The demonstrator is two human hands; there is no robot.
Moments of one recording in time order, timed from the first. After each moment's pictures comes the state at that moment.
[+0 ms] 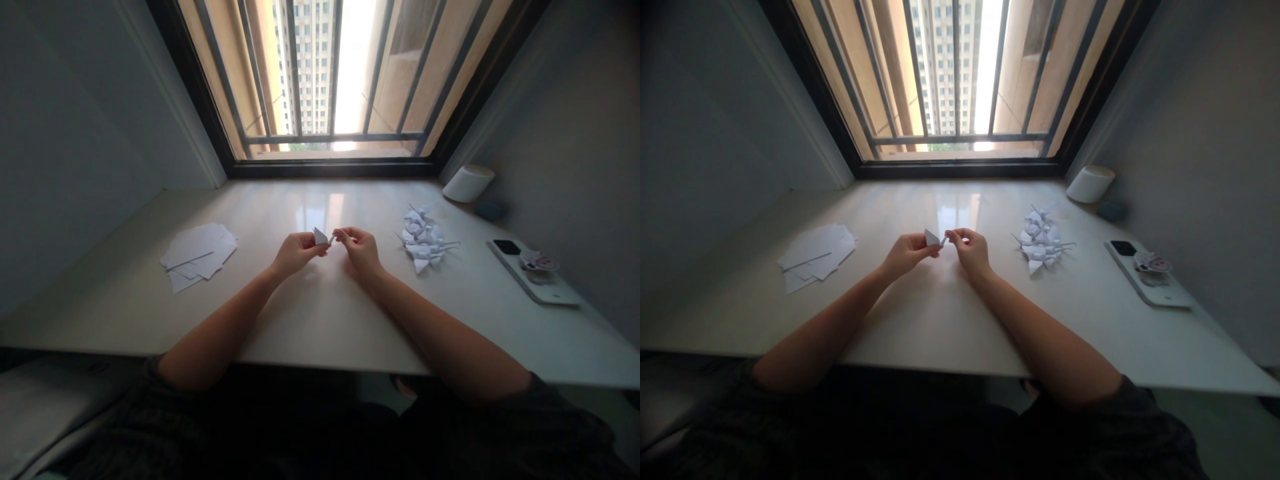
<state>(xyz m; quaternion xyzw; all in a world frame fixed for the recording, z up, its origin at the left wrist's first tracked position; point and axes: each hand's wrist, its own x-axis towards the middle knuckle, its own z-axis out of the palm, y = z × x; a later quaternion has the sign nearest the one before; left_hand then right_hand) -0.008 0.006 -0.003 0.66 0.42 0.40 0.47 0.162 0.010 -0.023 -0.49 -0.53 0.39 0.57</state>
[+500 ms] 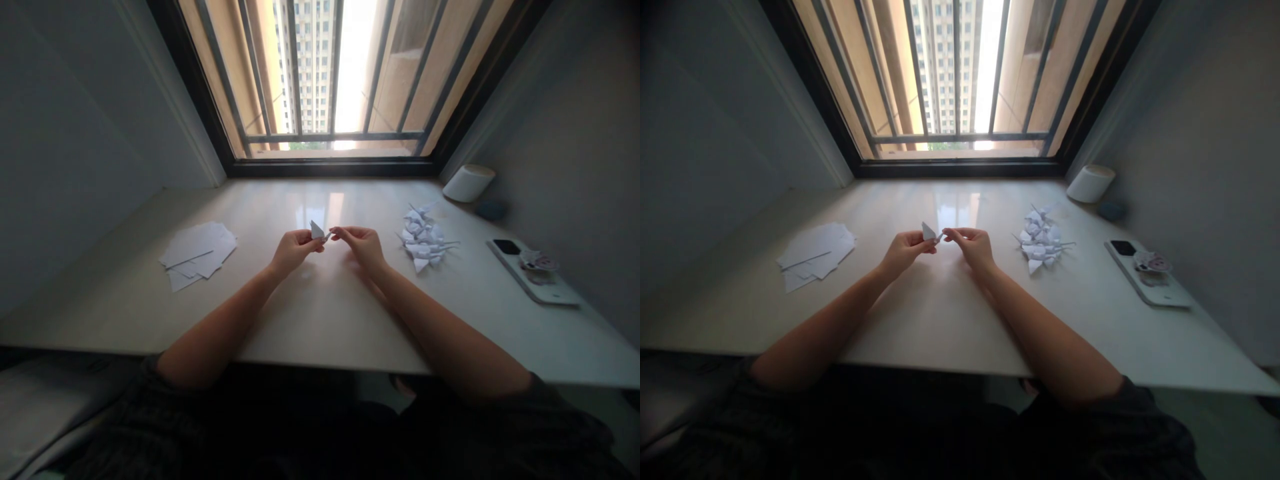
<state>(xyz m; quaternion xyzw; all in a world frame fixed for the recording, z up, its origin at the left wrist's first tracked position) -0.006 0.004 0.000 0.59 0.44 0.45 0.51 0.170 0.008 -0.008 -0.47 -0.55 0.43 0.55</state>
